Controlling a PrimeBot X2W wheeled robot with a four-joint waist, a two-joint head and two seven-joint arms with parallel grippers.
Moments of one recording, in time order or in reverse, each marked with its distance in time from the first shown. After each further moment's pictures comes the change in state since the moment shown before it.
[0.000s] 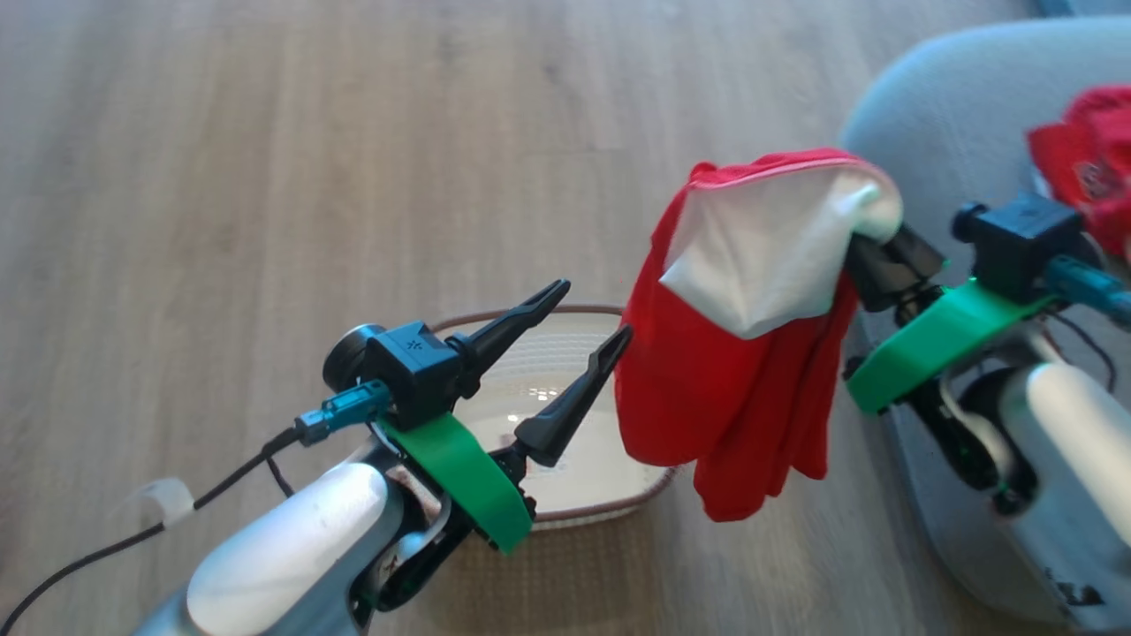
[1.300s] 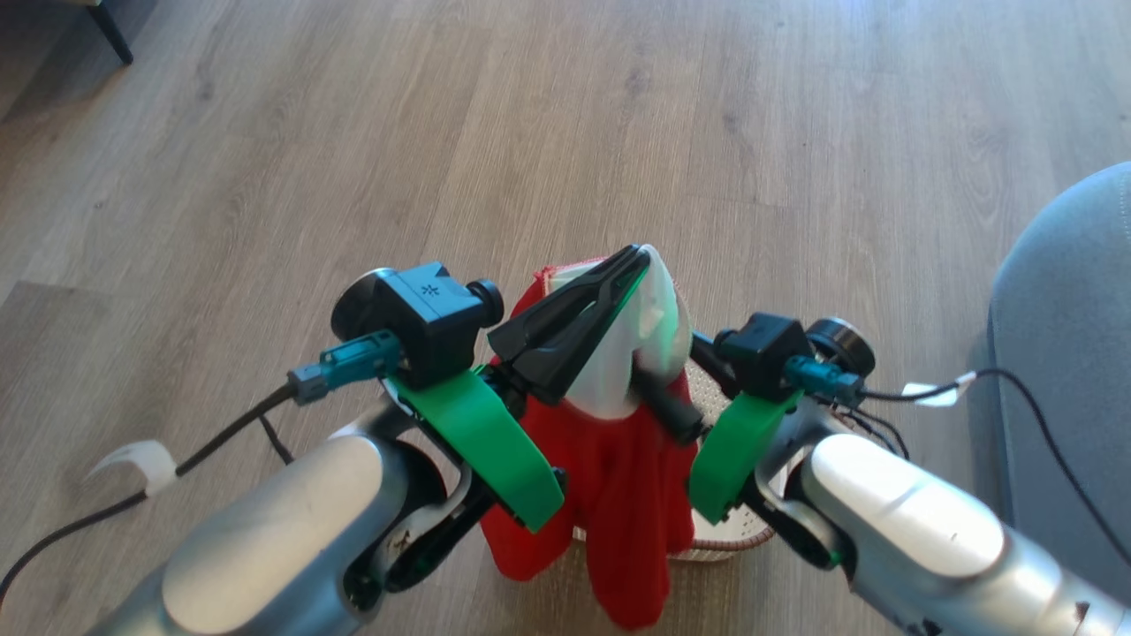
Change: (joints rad) left arm -0.068 -0.006 0.039 -0.201 -0.024 0.087 0.169; right arm -0.103 0.137 0.418 0.280 0.038 0.000 -0.102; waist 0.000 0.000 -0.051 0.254
